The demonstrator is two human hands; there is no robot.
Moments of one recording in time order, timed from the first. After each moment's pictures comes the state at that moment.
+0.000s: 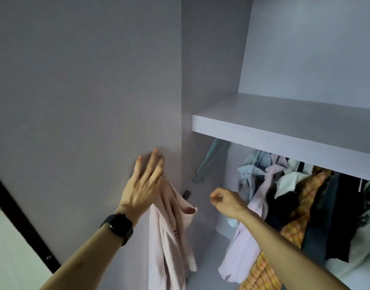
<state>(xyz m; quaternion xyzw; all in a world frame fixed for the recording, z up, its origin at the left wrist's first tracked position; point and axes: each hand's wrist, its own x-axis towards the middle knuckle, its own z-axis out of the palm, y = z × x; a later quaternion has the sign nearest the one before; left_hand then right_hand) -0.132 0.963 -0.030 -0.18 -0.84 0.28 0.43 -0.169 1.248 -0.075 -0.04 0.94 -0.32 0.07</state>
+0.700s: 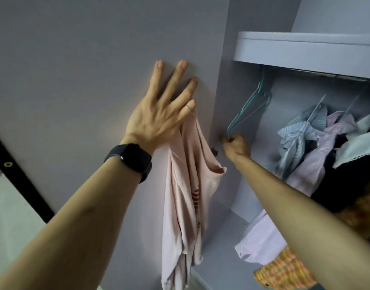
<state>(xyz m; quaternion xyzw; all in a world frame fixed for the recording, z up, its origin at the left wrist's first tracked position) -0.166 0.939 -0.049 -0.17 -0.76 0.36 0.51 -0.295 1.164 -0.165 0.08 0.90 -0.43 -0.08</state>
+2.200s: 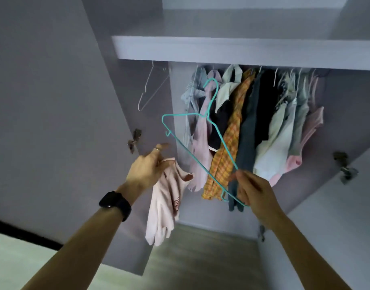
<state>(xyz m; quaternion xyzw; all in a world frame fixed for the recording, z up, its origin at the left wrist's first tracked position) -0.067 1.062 -0.103 -0.23 -0.93 -0.27 0.01 0.097 1.320 -0.112 0.09 0.73 -0.66 -0.13</state>
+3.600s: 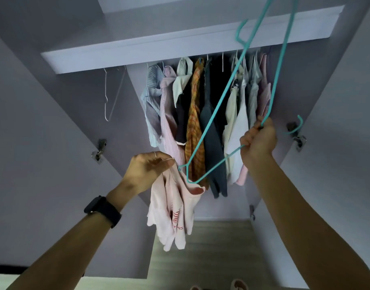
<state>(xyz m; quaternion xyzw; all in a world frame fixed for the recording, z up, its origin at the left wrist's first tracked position) 0.001 1.161 -0.076 -0.29 -0.86 -0.41 -0.08 0.081 1.435 -0.071 0.33 0.24 -0.83 -0.38</state>
